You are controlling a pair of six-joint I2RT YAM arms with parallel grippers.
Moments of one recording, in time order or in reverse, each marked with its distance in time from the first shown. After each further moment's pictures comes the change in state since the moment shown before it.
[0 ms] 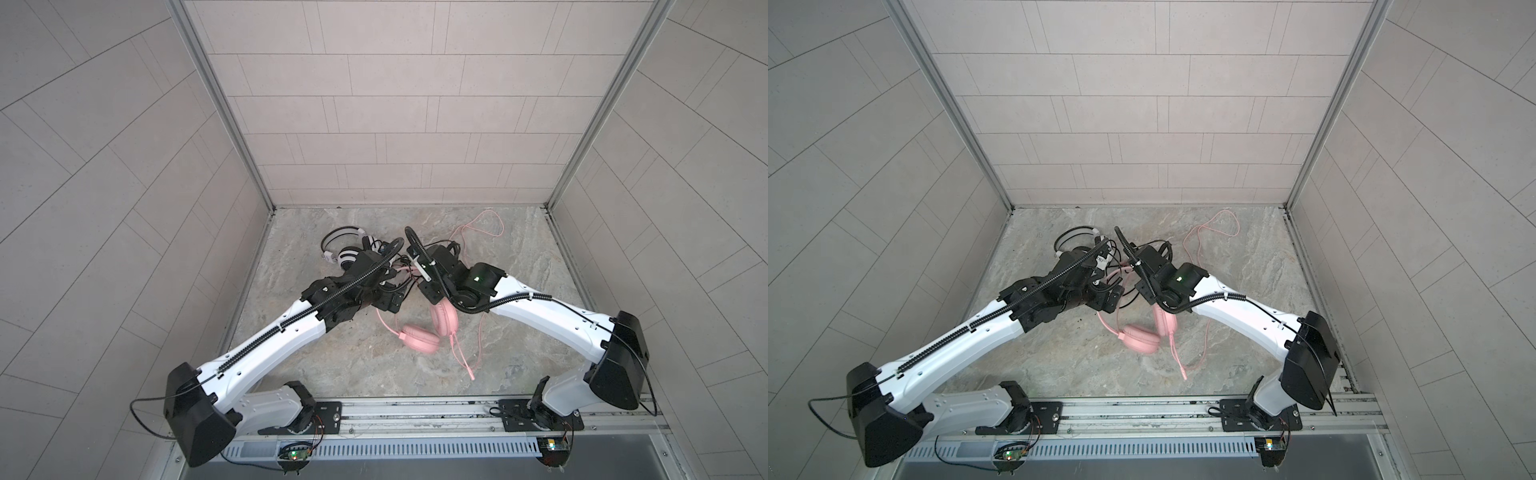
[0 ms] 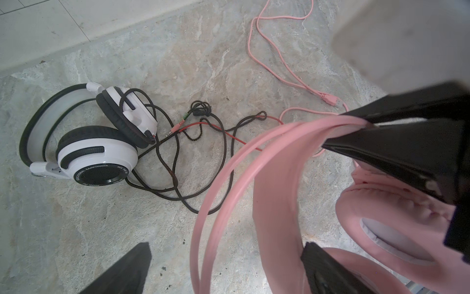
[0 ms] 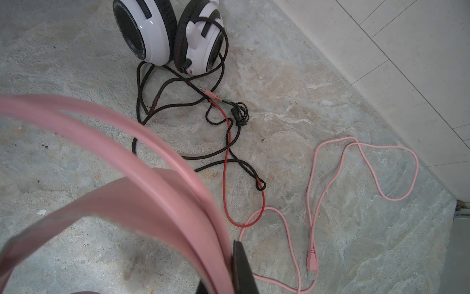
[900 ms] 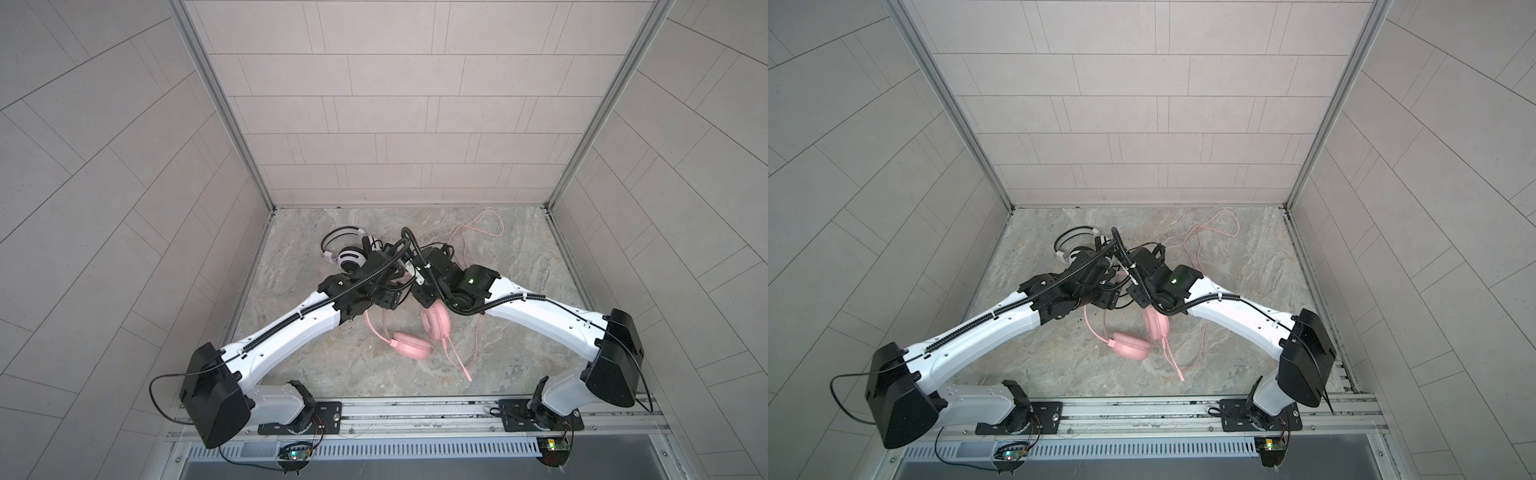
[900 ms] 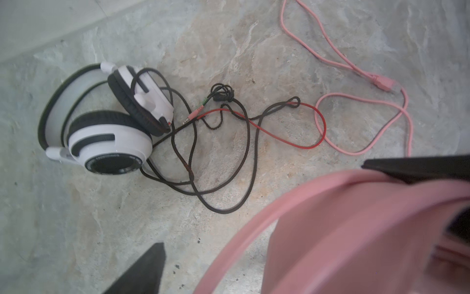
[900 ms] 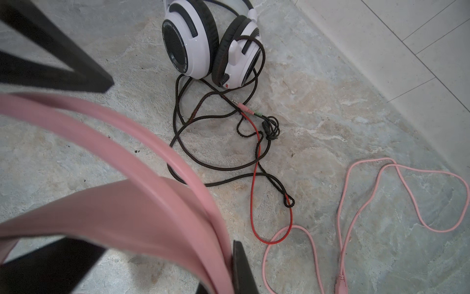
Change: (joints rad) left arm 0.000 0.113 0.000 0.007 -0.105 0.003; right arm 0.023 0.018 0.000 0.061 -0.102 -0.011
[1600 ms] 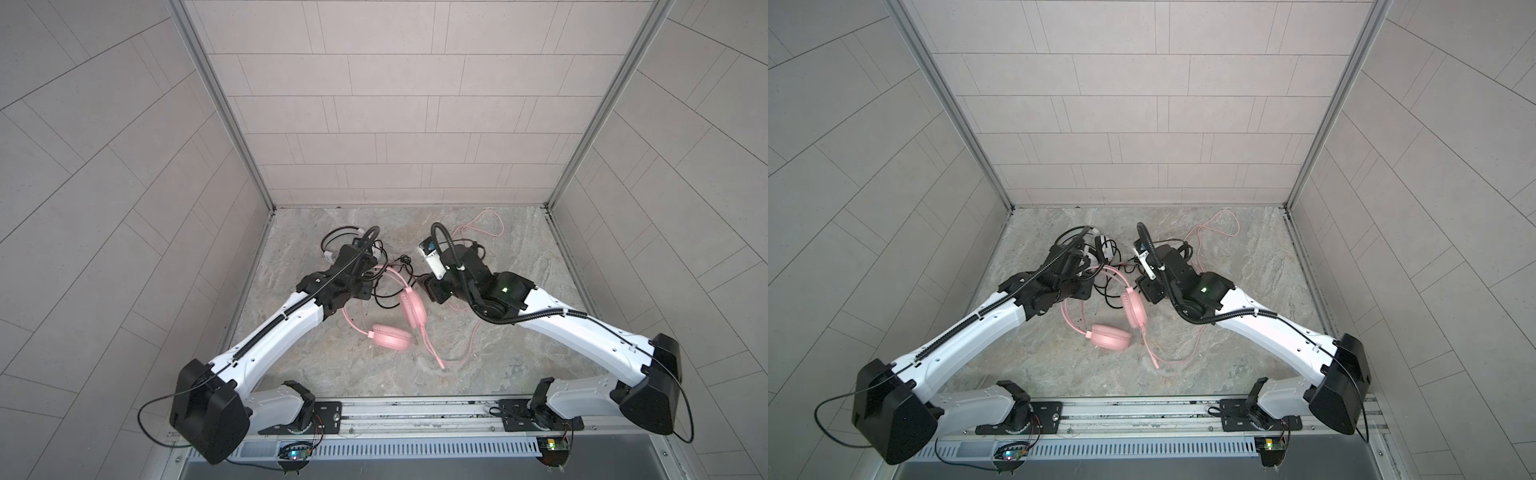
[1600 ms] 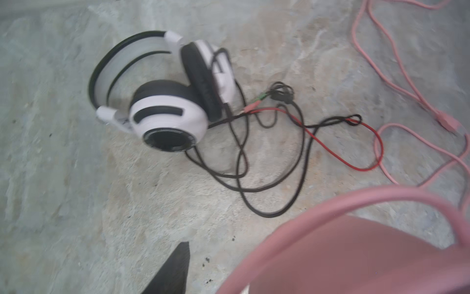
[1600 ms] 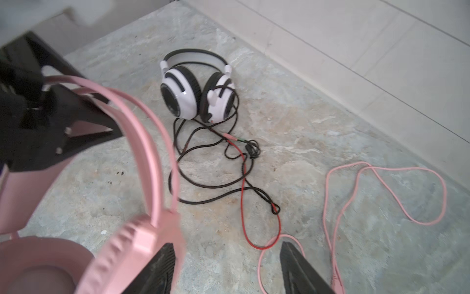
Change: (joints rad) left arm 0.273 -0.110 -0.106 0.020 0.071 -0.061; right arm -0.086 -0.259 -0.149 0.115 -0.008 0.064
